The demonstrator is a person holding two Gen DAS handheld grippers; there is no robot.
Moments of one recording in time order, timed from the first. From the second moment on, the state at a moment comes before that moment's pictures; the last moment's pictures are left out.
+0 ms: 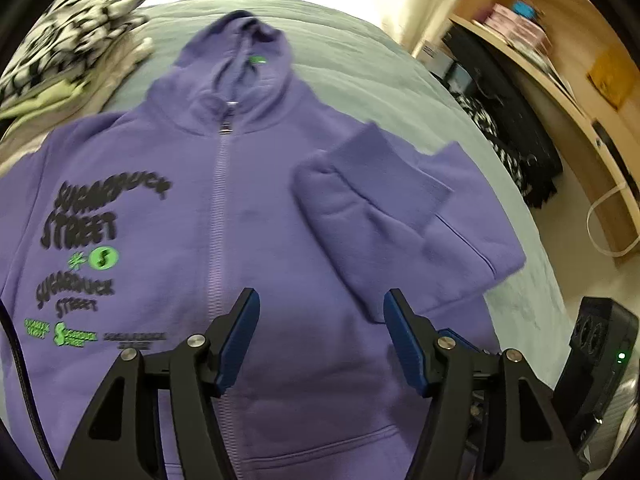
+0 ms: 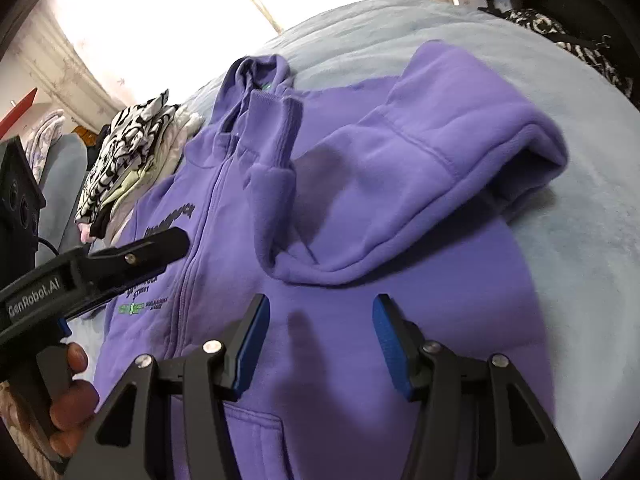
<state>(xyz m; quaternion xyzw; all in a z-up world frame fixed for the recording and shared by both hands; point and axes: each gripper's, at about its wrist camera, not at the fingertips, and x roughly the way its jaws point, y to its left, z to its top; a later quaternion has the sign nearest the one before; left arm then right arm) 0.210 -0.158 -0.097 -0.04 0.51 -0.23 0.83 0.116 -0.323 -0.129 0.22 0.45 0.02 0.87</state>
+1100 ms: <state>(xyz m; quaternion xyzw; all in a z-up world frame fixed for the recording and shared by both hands) 0.240 -0.073 -0.089 -0.02 0.46 -0.10 0.88 0.098 -0.327 -0.146 0.22 0.42 0.02 0.88</state>
